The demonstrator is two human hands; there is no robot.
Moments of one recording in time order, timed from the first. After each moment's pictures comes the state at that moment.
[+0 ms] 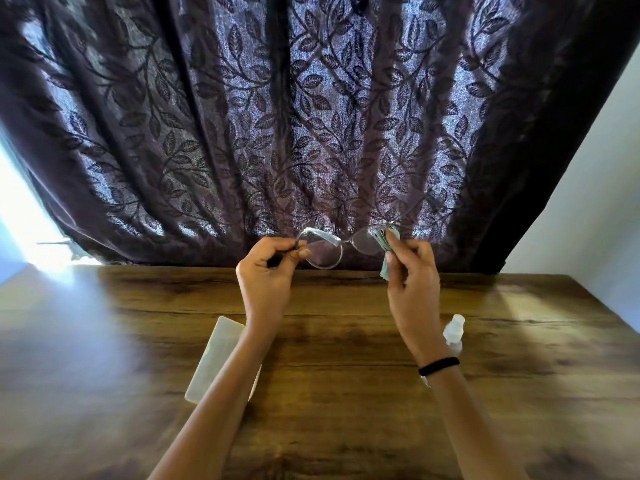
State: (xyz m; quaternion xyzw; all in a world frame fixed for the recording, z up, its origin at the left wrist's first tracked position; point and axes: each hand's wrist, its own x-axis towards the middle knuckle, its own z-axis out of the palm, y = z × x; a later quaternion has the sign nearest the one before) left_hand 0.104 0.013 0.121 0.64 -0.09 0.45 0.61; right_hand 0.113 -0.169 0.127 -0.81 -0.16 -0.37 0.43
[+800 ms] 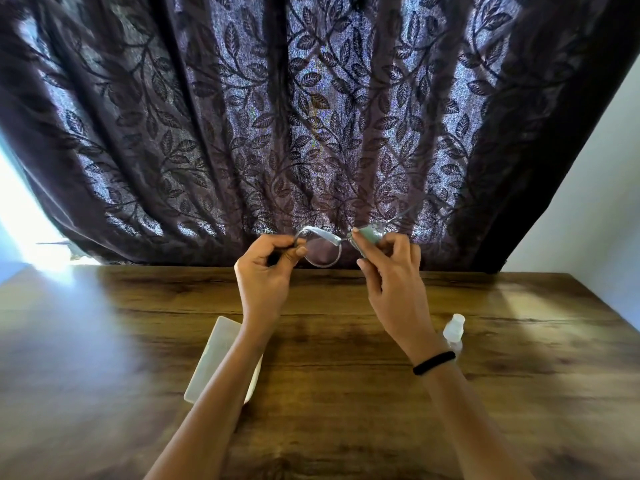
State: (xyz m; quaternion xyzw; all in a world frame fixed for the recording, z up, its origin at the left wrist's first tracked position) left_hand 0.106 0.015 0.121 0.63 -0.11 0.41 0.66; right_hand 0.117 -0.160 0.125 -0.87 -0.21 -0.35 0.26
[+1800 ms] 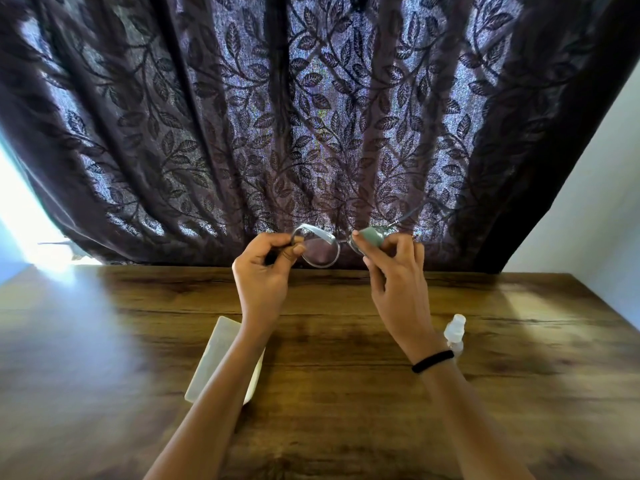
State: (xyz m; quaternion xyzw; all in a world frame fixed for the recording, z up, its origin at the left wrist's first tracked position) left_hand 0.100 0.014 0.128 0.63 -0.10 0.43 0.64; right_hand 0.119 -0.160 0.124 -0.86 -0.21 -0.39 0.26
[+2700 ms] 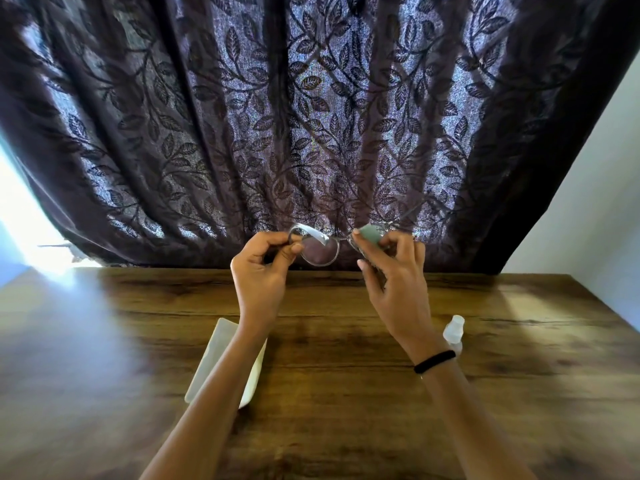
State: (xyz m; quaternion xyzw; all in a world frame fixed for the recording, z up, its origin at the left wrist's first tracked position) left_hand 0.099 0.015 0.131 0.63 -0.11 0.42 0.64; right_hand 0.119 -0.162 0.125 -0.85 -0.22 -0.40 0.28
